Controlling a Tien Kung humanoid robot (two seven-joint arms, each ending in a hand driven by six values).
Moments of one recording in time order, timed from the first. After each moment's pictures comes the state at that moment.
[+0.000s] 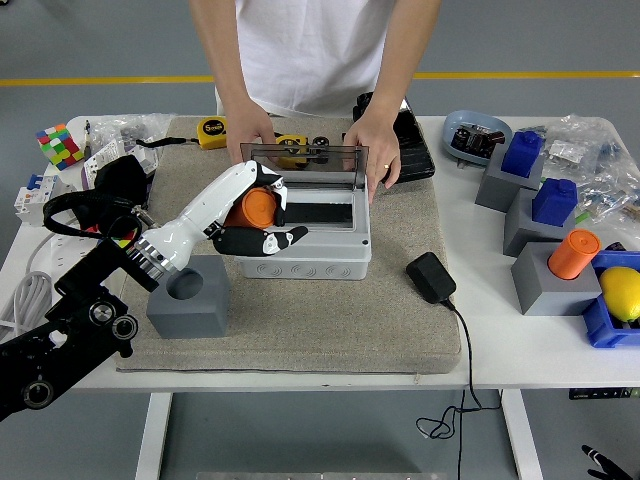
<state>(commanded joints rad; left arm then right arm) -0.52 0.36 -0.73 -1.35 1.59 0.20 -0.30 0.19 -0.20 0.76 0.18 -0.35 -0.05 -0.13</state>
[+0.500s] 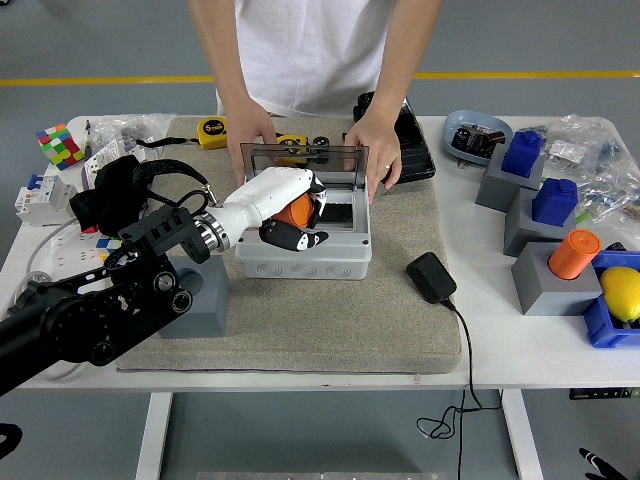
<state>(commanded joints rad) -0.73 0.25 -0.55 -1.12 1.67 0.19 -0.09 0.19 -0.19 0.73 0.18 -0.33 -0.05 -0.13</state>
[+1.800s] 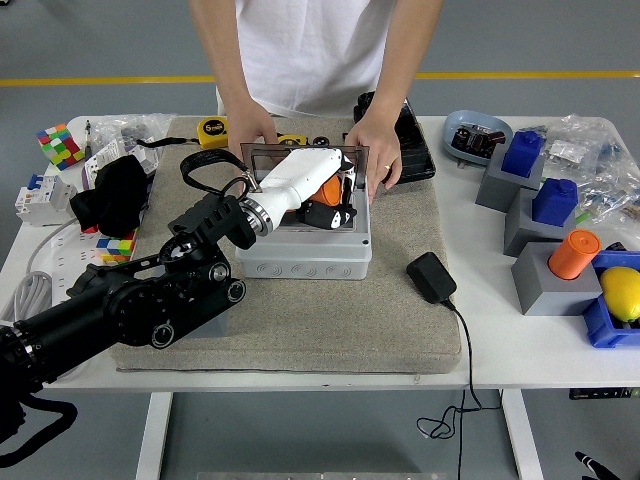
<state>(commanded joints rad) -0.82 0.10 -0.49 -0.98 1.69 0.30 0.01 0.19 -0.19 0.70 0.18 -0.31 -0.06 -0.13</state>
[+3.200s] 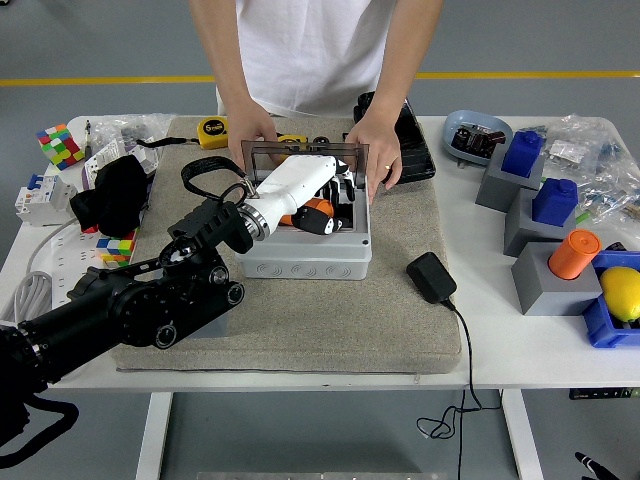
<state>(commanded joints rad) -0.83 0.09 -0.46 -0.91 1.68 0.32 -0.02 0.19 -0.19 0.69 0.18 -0.31 -0.05 -0.13</state>
